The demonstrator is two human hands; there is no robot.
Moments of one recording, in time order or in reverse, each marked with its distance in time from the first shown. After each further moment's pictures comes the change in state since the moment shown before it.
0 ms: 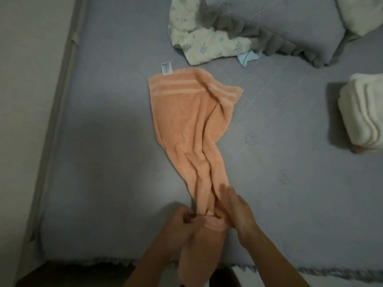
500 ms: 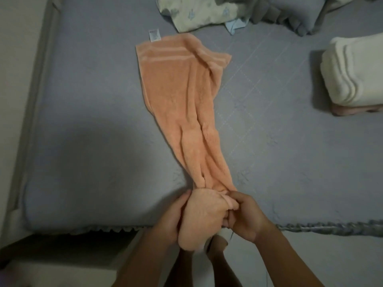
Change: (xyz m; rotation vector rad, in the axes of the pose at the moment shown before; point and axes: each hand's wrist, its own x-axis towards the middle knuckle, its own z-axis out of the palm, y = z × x) left_hand -0.022 -0.073 0.037 -0.576 -0.219 -0.271; right_hand -0.044 0.085 -0.046 0.500 -0.444 0.225
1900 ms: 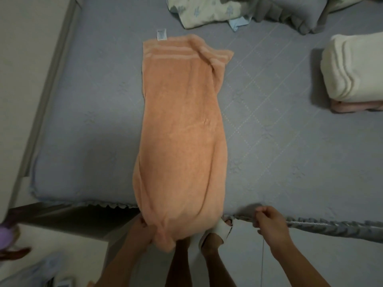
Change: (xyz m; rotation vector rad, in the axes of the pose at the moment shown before) left_hand -0.047 -0.085 -0.053 0.419 0.600 -0.030; right_hand -0.031 0.034 -0.122 -0.709 0.662 -0.351
